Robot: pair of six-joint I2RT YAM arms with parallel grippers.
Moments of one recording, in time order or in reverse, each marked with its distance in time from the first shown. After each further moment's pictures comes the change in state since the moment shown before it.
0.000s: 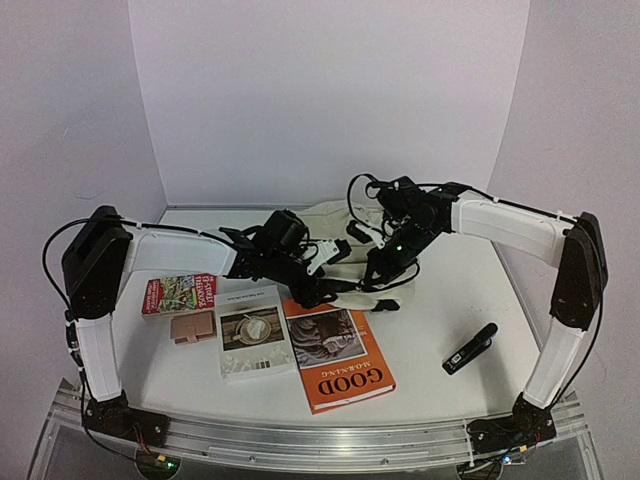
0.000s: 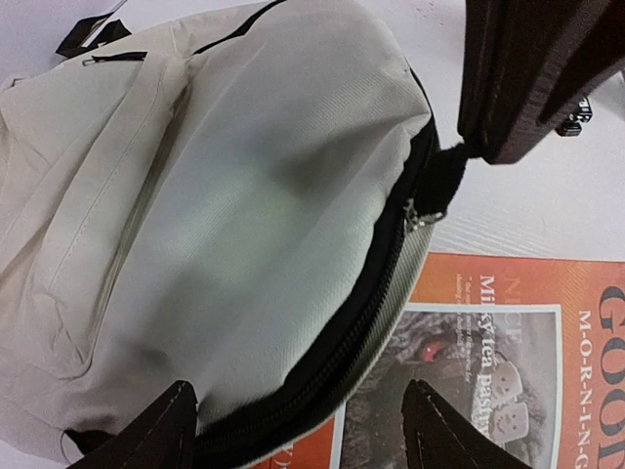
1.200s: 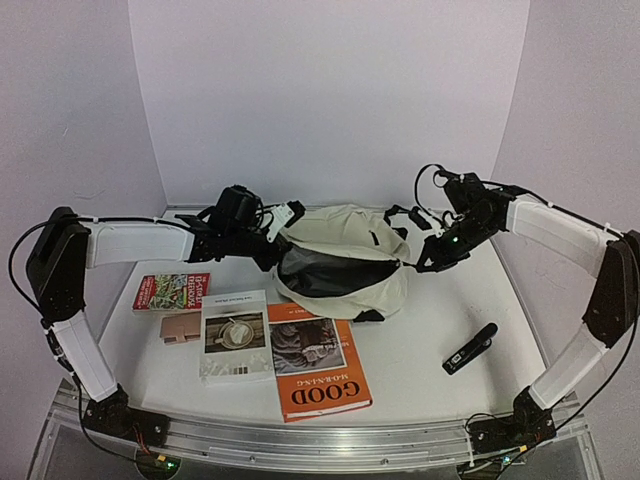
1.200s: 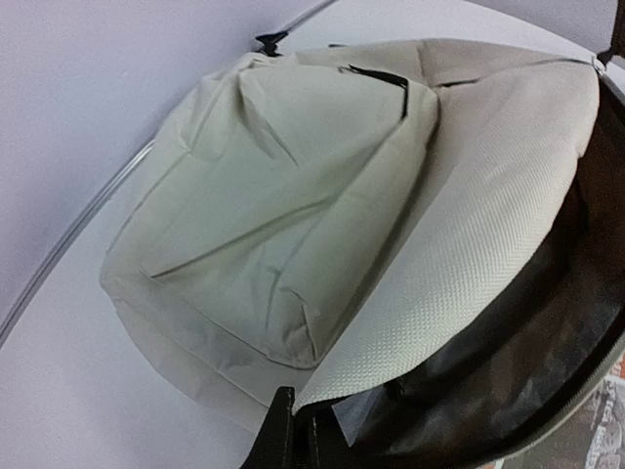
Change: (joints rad) left arm 0.167 -0.164 -0.119 0.101 -0.137 0.014; right arm -0.286 -0.225 -0.219 0.034 -0.018 -0.043
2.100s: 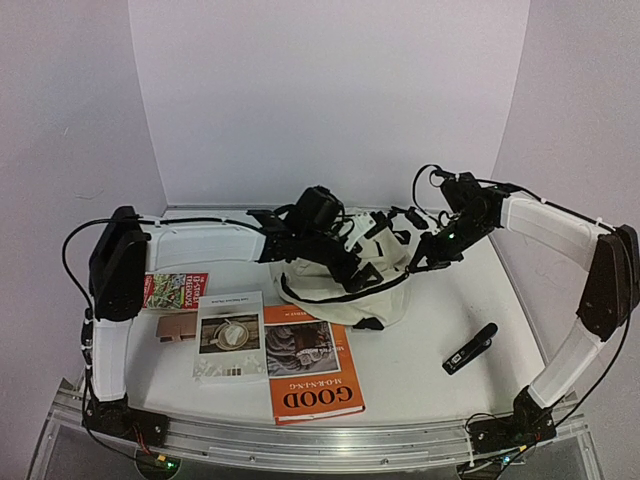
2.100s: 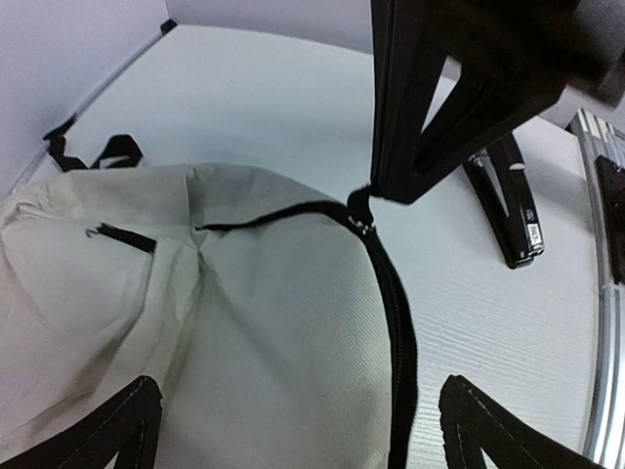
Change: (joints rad) left arm -0.251 0.317 0.483 -0.163 0.162 -0.134; right arm -0.004 0.050 0.036 -0.012 -0.133 0.081
